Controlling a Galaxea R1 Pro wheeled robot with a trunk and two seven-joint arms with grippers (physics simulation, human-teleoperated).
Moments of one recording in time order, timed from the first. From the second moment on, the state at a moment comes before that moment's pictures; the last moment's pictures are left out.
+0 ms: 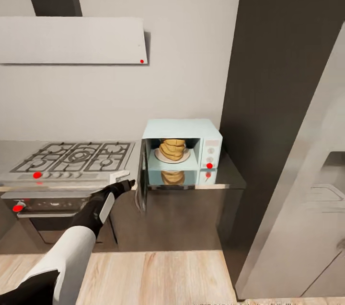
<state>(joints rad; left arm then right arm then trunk) -0.83 -0.06 0.24 -0.63 0.06 0.31 -0.04 0.14 0.03 0.12 -0.62 0.08 -0.37 0.28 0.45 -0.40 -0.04</state>
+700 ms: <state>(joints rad) -0.83 -0.08 0.23 -0.63 0.05 0.31 -0.04 0.14 0.03 0.12 -0.62 0.08 -0.37 0.28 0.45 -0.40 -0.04</state>
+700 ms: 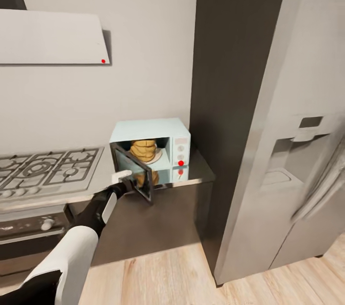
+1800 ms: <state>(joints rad) -0.83 -0.08 0.23 -0.63 0.05 0.31 -0.05 0.14 0.03 0.12 -0.60 0.08 -0.37 0.27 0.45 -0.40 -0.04</state>
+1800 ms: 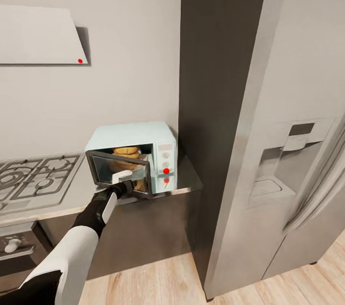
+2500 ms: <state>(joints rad) -0.83 -0.08 0.23 -0.63 0.05 0.31 -0.04 0.14 0.03 0.17 -0.59 0.08 -0.37 0.27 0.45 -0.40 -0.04</state>
